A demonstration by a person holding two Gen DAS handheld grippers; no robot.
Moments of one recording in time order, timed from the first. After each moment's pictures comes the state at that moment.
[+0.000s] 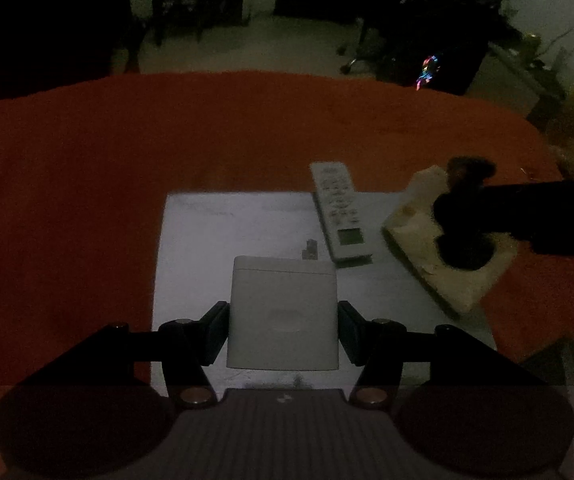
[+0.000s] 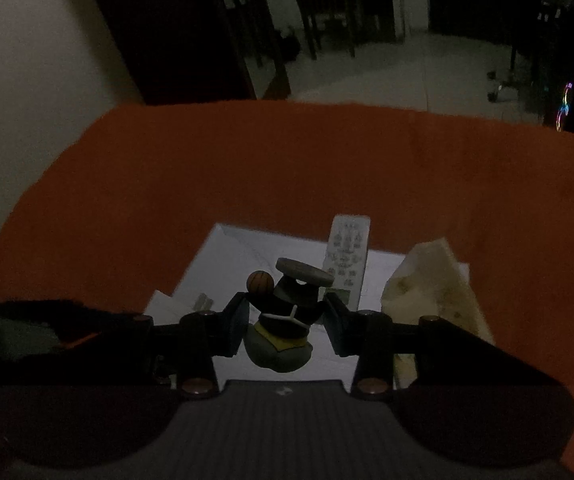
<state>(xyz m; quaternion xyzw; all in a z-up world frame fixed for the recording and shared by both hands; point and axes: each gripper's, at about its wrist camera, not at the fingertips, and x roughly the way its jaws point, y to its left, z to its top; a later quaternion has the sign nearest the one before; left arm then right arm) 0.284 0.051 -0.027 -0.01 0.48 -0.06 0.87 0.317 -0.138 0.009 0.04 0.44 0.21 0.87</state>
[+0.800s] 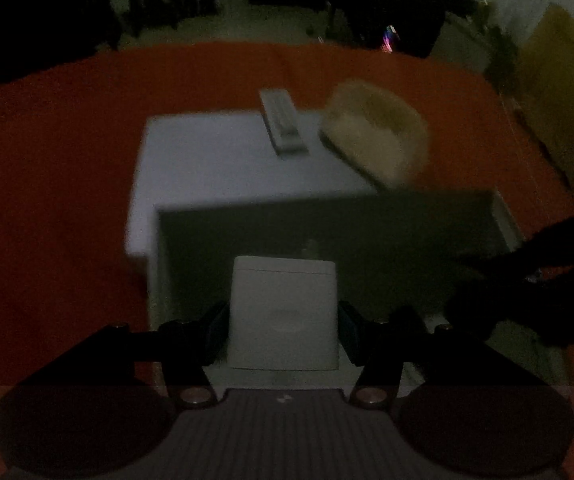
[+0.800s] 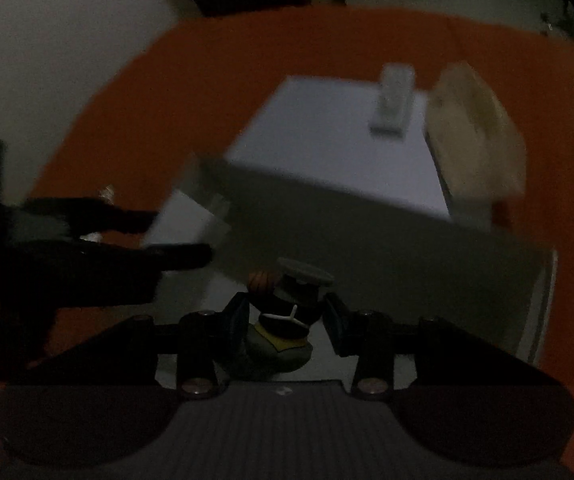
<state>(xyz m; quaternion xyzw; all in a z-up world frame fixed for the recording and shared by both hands) 0.148 0.022 -0.040 0.00 0.50 -0.10 0.86 0.173 -0.175 -0.028 0.02 0.54 0.29 0.79</state>
